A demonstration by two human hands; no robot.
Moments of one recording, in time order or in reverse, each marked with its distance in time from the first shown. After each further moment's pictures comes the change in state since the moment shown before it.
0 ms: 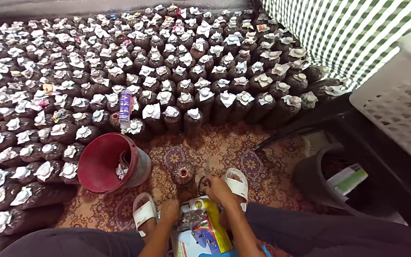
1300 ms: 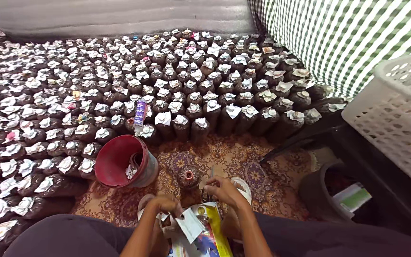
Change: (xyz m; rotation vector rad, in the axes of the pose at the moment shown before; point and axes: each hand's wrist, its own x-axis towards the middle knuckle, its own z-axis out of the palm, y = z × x) left_hand -0.058 -0.027 -0.090 -0.563 -0.290 0.199; right_hand -0.024 0.001 -0.026 0.329 -0.040 -0.127
